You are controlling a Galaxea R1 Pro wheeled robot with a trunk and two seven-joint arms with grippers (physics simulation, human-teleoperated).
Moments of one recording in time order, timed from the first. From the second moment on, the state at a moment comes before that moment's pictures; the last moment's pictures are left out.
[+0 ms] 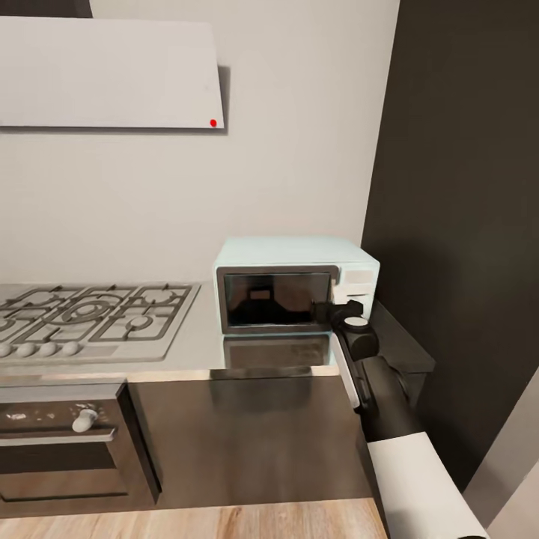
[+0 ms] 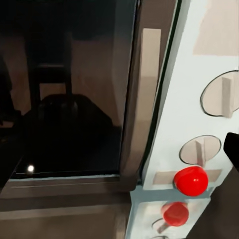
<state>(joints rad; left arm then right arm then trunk) 0.00 -0.02 0.02 -0.06 0.22 -0.05 0.05 -0.73 0.17 0.12 -1.34 0.09 0.71 -0.23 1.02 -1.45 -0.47</state>
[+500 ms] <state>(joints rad) 0.00 -0.02 0.02 -0.06 0.22 -0.05 0.05 -0.73 0.17 0.12 -1.34 0.09 0.70 -0.23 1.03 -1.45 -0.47</state>
